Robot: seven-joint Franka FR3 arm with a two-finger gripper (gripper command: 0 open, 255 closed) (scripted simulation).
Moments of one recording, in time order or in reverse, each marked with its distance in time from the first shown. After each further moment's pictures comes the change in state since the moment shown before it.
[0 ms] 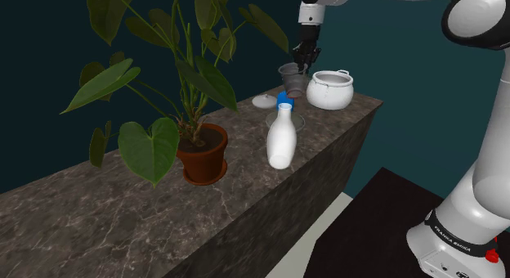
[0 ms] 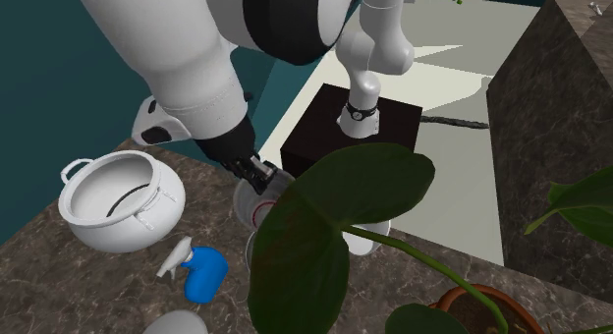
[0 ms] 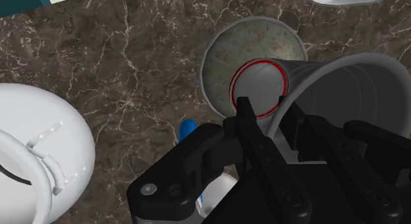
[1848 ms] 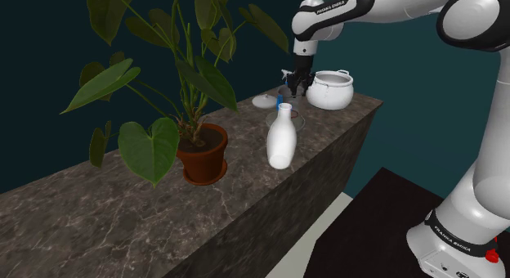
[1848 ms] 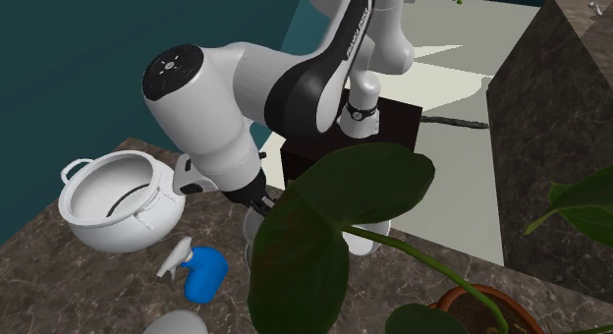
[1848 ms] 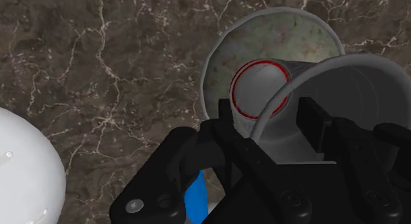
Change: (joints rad) arm 0.013 0.022 0.006 -0.233 0.009 0.259 -0.015
